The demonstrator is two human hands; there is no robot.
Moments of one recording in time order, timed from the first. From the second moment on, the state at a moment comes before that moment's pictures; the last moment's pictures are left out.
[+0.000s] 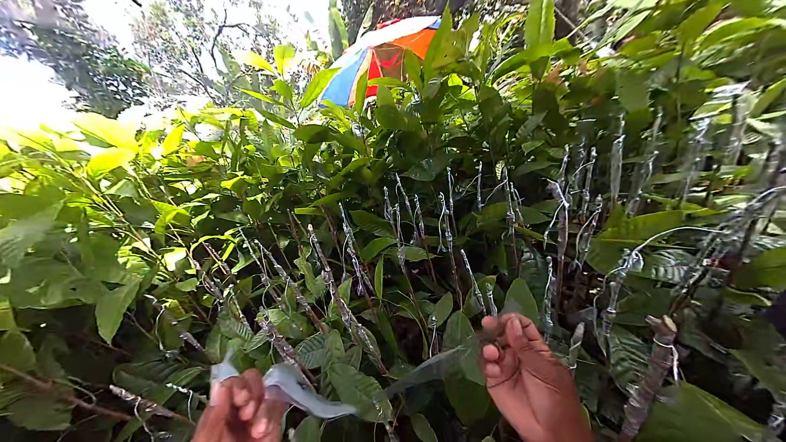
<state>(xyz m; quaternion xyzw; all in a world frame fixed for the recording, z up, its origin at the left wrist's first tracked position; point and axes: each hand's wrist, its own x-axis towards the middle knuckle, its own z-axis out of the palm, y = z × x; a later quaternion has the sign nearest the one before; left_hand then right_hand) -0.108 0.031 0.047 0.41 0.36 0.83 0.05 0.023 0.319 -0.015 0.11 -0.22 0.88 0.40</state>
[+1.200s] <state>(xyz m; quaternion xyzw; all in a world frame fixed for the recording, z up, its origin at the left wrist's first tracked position) -0.140 0.177 -0.046 0.13 0.52 0.84 -0.05 0.018 0.291 -0.018 0.17 -0.52 0.77 0.34</state>
